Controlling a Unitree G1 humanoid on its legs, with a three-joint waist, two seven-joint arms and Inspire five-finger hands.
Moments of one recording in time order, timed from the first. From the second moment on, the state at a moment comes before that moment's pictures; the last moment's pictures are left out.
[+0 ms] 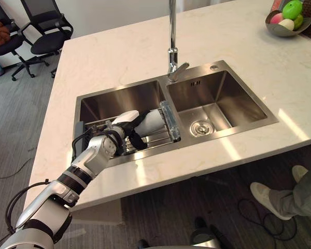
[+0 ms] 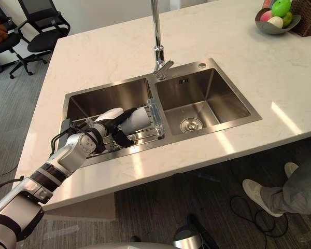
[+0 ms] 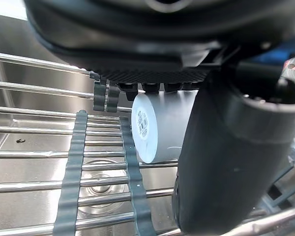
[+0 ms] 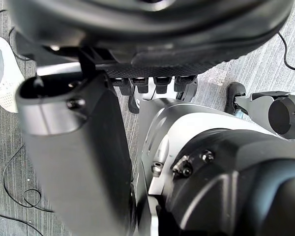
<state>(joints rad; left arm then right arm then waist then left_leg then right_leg) -0.61 0.60 -0.55 0.29 0.36 0.24 -0.24 0.29 -0.18 -0.19 0.97 0.92 0.22 0.15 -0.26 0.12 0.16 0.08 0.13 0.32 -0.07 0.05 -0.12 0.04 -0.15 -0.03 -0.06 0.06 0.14</state>
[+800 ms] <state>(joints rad) -0.63 0.55 -0.50 0.33 0.40 0.22 -0.36 0.27 -0.19 -0.18 1.00 0.96 0.21 0.15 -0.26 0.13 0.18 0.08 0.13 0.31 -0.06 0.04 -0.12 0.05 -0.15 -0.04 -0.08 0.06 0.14</state>
